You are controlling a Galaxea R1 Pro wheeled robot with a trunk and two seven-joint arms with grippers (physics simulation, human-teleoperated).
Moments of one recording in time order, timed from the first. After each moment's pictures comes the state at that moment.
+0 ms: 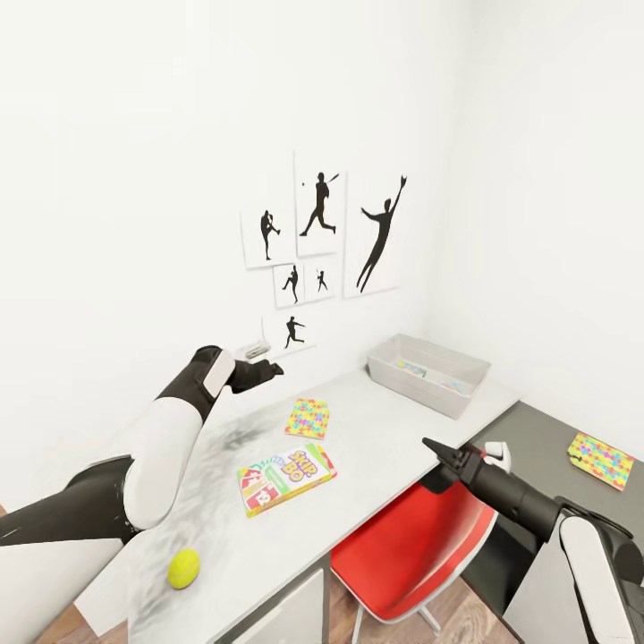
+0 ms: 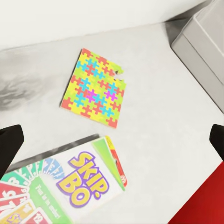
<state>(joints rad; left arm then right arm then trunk) -1.22 -0.12 0.28 -0.41 0.17 0.74 0.04 -0.24 -0.08 -0.34 -1.58 -0.69 0.96 0.57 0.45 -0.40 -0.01</state>
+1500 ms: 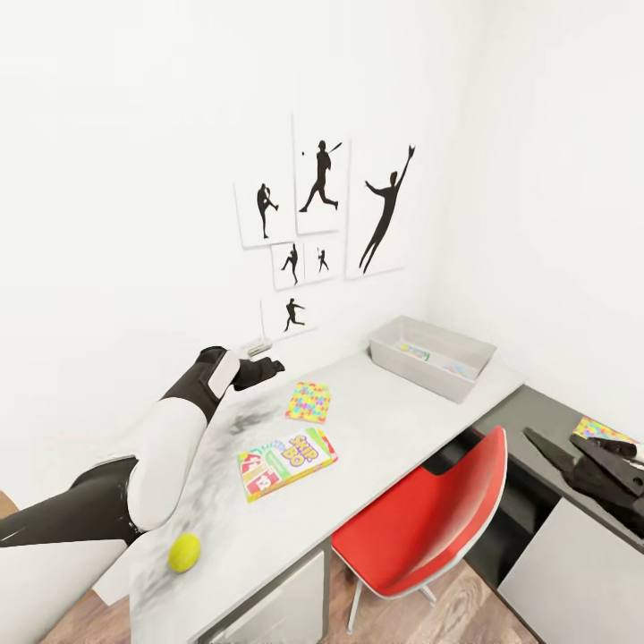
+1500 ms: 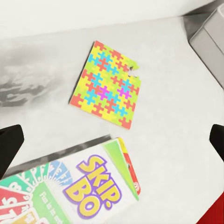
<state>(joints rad) -1.22 -0.13 0.27 -0.40 0.16 0.67 0.06 -0.22 -0.22 -0.66 -1.58 -0.71 1.04 1.39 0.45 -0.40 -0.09</state>
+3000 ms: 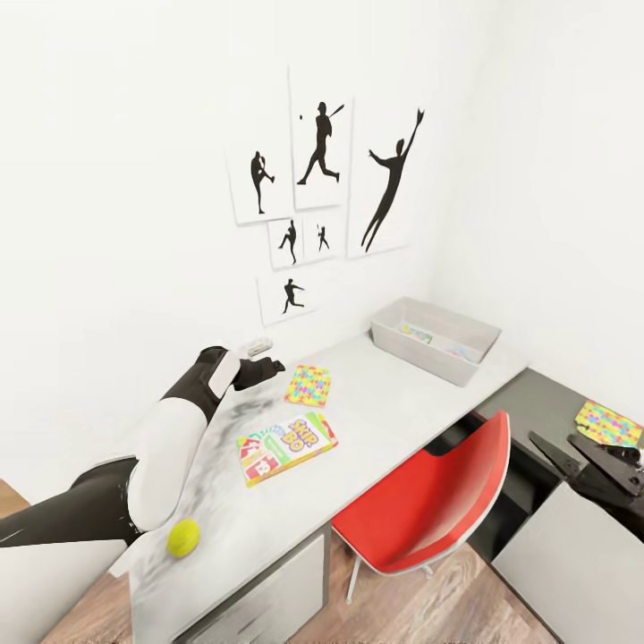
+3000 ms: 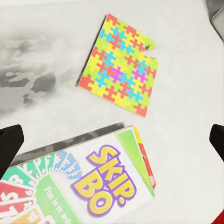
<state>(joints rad) -1.22 -0.13 0.27 -0.40 0.16 0.67 0.06 -0.20 -0.21 -0.70 -1.58 -0.70 1.04 1.33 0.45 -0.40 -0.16</state>
